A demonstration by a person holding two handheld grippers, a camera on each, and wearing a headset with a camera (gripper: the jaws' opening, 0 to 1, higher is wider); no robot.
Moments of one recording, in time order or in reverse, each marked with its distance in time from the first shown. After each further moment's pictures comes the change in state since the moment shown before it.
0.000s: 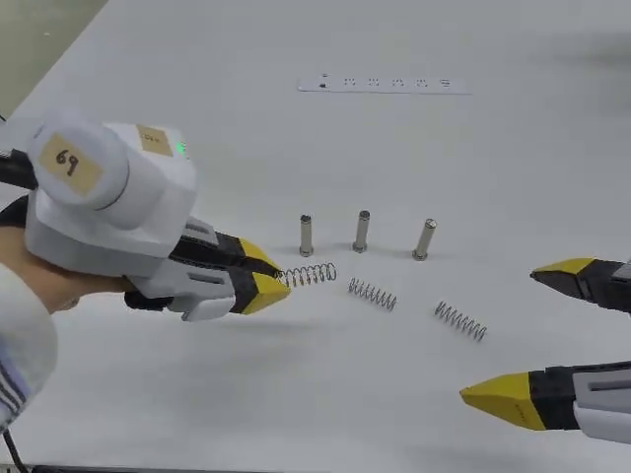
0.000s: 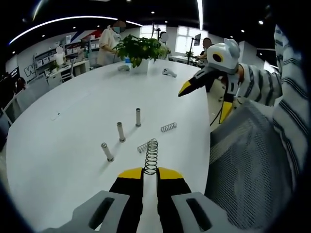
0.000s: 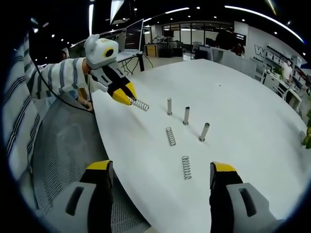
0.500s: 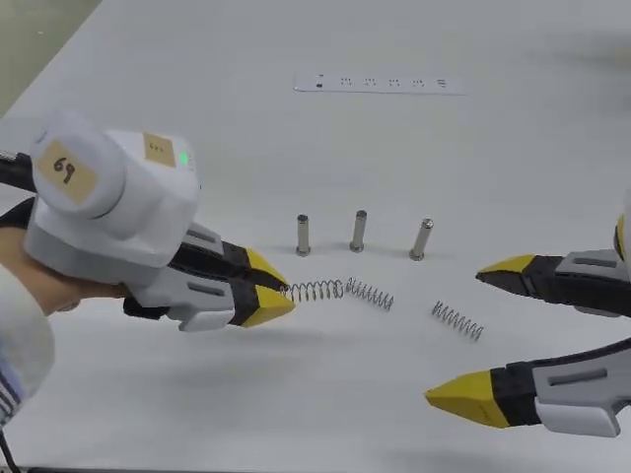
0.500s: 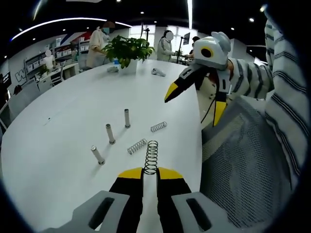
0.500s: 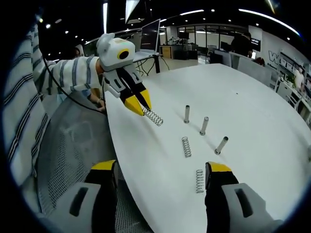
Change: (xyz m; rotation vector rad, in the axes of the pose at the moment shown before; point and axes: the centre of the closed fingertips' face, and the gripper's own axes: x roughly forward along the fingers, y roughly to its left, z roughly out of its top) left arm 0.002 -0.015 0.001 0.047 -0.011 -0.078; right arm 0.018 0.025 0.019 -0.075 -0.013 0.125
